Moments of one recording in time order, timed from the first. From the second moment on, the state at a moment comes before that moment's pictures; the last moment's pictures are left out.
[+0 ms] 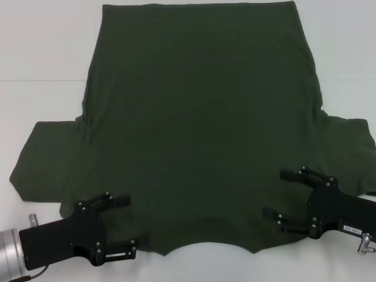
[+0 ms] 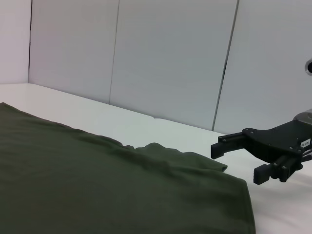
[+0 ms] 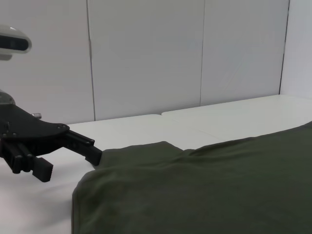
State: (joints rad) left arm -0.35 -2.15 0.55 0.59 2.05 1.62 -1.02; right arm 0.35 2.09 -0.83 -0.52 -1.74 -1.43 0.89
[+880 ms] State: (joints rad) left arm -0.39 -2.11 0.49 0.61 2.07 1.62 -1.55; right arm 0.36 2.09 -0.83 -0.51 -1.74 -1.44 0.90
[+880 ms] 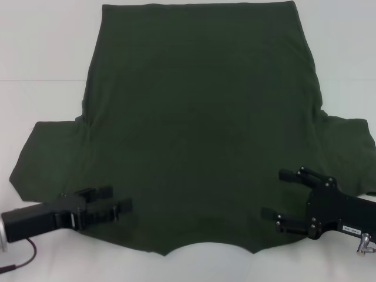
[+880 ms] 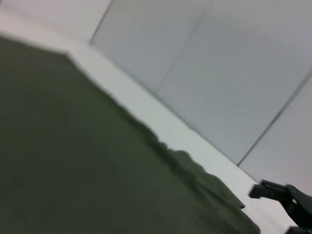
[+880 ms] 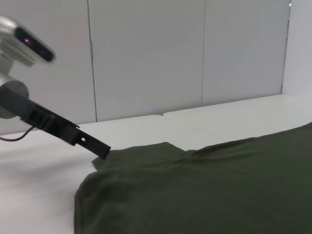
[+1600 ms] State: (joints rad) left arm -0.50 -2.00 0.48 0.86 2.33 1.60 -2.44; right arm 0.36 2.10 -0.83 -0.51 -1.74 -1.45 0.90
